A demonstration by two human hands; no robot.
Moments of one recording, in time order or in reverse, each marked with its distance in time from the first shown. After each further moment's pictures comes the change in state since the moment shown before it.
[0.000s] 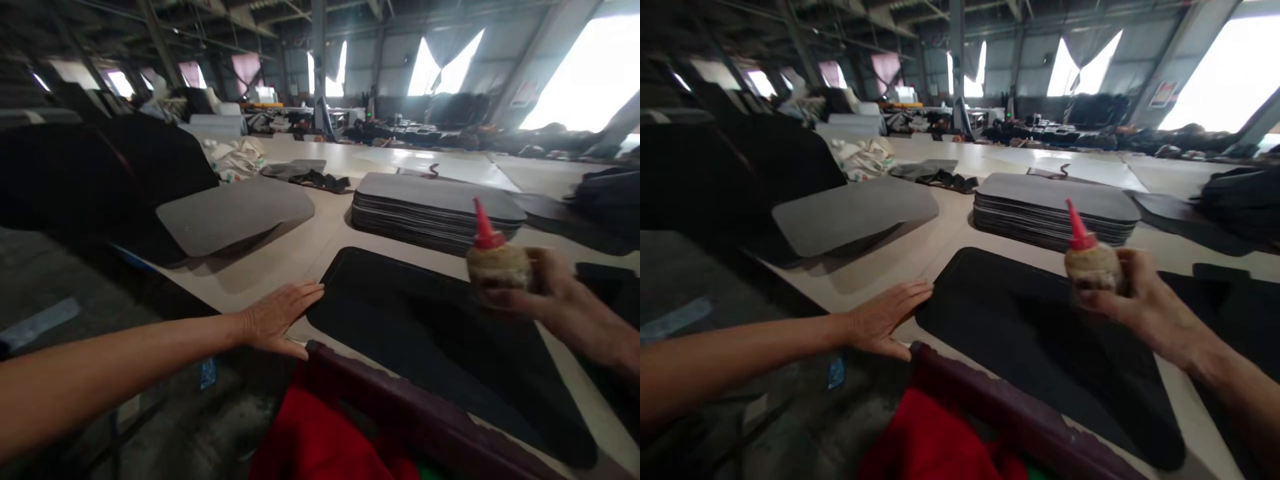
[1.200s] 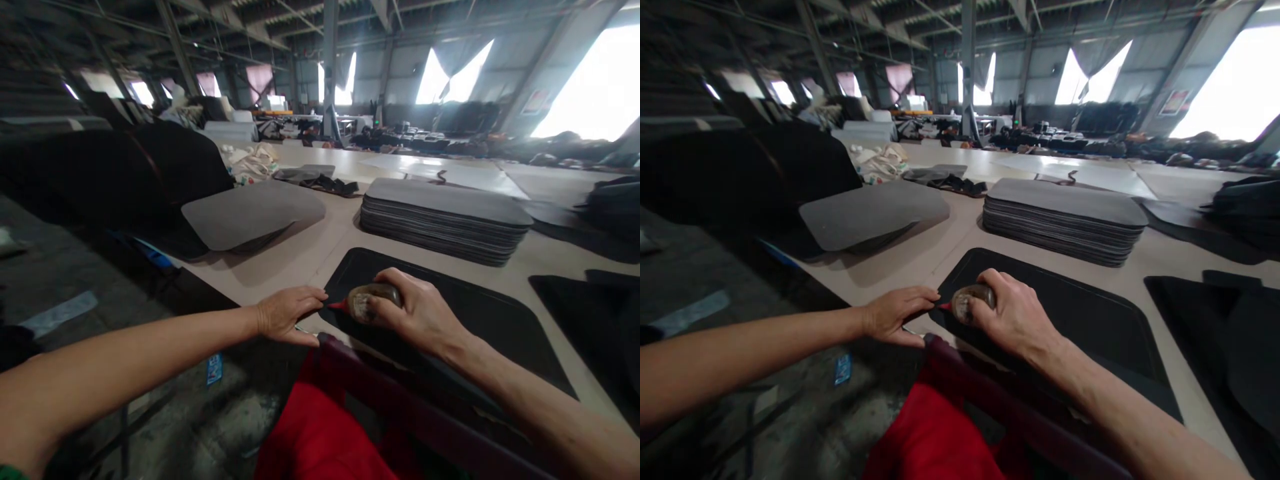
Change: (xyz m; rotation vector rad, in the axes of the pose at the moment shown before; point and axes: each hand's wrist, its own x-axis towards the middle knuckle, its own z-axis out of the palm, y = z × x) left_hand -0.009 -0.004 0.011 -0.007 0.121 0.156; right_hand -0.033 -0.157 0.097 -0.025 -0.302 -0.282
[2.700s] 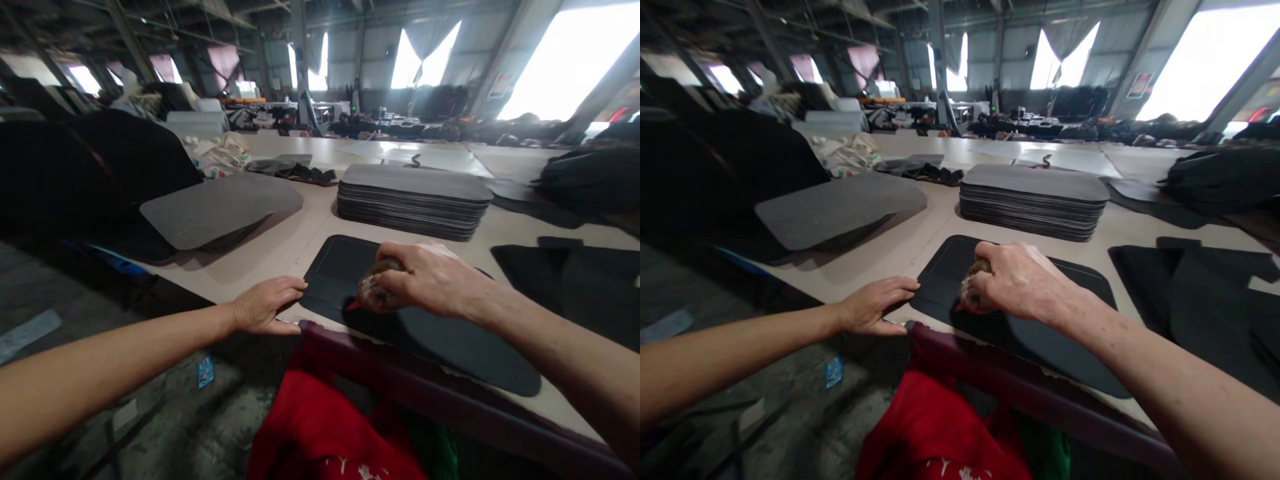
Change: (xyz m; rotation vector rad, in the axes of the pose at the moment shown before) left_hand 0.002 0.001 -0.004 0.029 -0.043 -0.002; right_hand -0.004 -0.003 -0.063 -0.291 -0.145 0.083
